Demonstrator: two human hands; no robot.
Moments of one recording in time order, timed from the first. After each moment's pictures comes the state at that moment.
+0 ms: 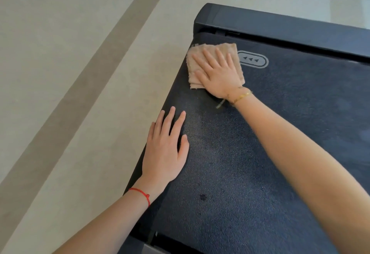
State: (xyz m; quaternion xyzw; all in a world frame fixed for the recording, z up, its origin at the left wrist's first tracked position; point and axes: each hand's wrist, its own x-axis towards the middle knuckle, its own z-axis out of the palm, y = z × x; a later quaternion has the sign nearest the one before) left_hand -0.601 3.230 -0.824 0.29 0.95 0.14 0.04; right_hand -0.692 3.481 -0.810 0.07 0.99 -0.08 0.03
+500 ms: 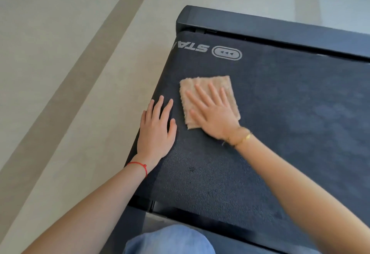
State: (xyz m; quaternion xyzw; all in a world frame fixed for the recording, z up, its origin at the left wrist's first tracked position) left_hand -0.600 3.230 -0.822 0.30 0.94 0.15 0.04; right_hand -0.542 3.431 -0.811 0.06 0.99 -0.10 0.02
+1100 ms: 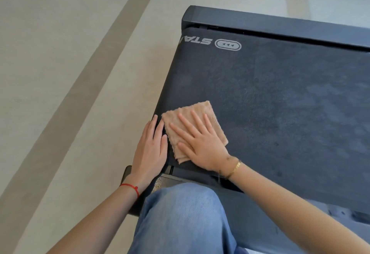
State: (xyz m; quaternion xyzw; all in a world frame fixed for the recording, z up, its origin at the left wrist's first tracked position) left_hand -0.530 3.125 -0.819 0.30 0.92 0.25 0.08; right_hand -0.450 3.306 -0.813 -0.02 0.99 -0.11 0.04
